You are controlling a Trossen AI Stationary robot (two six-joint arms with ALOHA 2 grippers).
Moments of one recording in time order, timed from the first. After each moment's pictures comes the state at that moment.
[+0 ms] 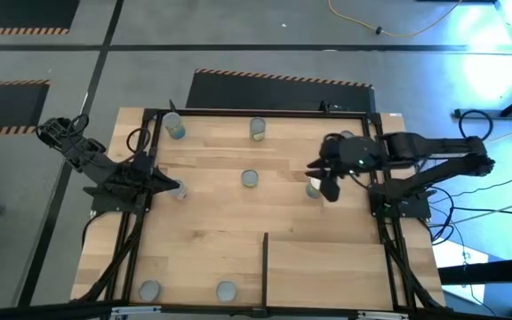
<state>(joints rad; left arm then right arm) -0.60 0.56 0.87 -0.67 -0.52 -0.46 0.10 1.17 1.31 -0.85 0.18 0.37</state>
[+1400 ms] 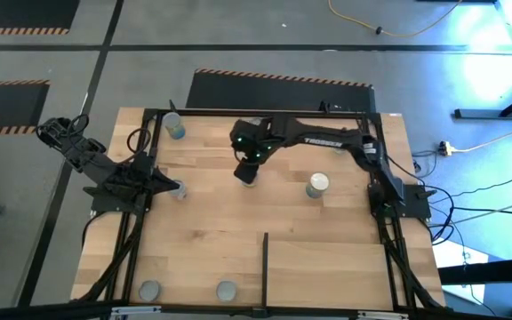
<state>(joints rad) -0.60 0.56 0.87 -0.67 -0.51 -0.46 -0.15 2.19 2.15 -1.12 -0.10 0.34</state>
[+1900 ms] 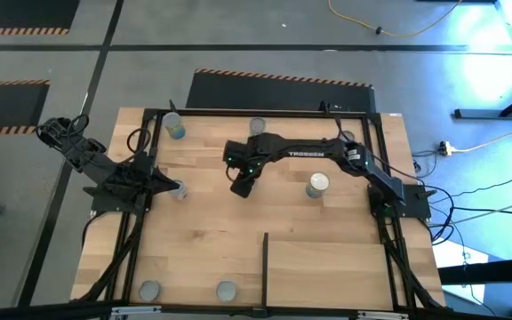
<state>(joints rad) -0.60 0.56 0.87 -0.67 -0.51 -0.46 -0.10 2.32 2.15 -1.11 -0.07 0.34</state>
